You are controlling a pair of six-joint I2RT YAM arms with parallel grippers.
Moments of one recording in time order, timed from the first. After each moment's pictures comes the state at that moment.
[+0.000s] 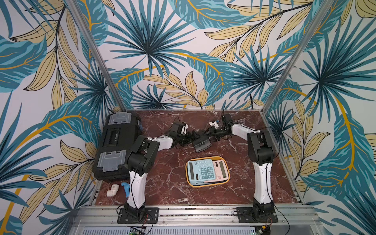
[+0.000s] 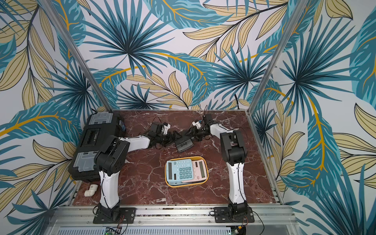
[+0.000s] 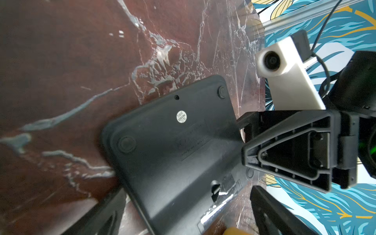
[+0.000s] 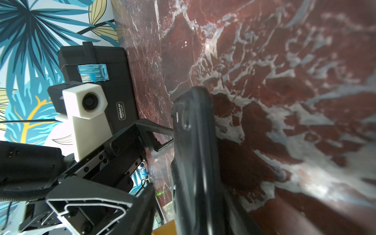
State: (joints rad) left arm -0.42 2.07 1.25 0.12 0.56 -0.80; right arm 0.19 2.27 1.62 -0.45 -0.96 0.52
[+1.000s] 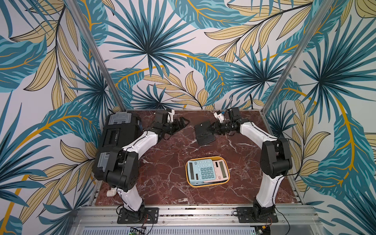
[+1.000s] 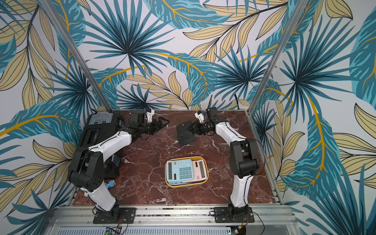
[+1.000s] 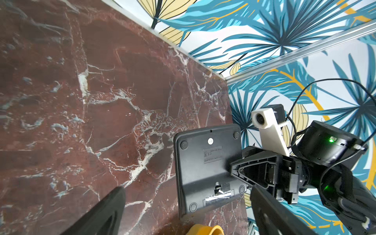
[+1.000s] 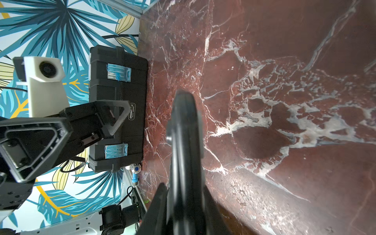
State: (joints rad) left arm -0.28 1.69 1.23 -0.05 0.54 -0.79; right arm 0.20 1.90 1.49 -0.47 -0.78 0.43
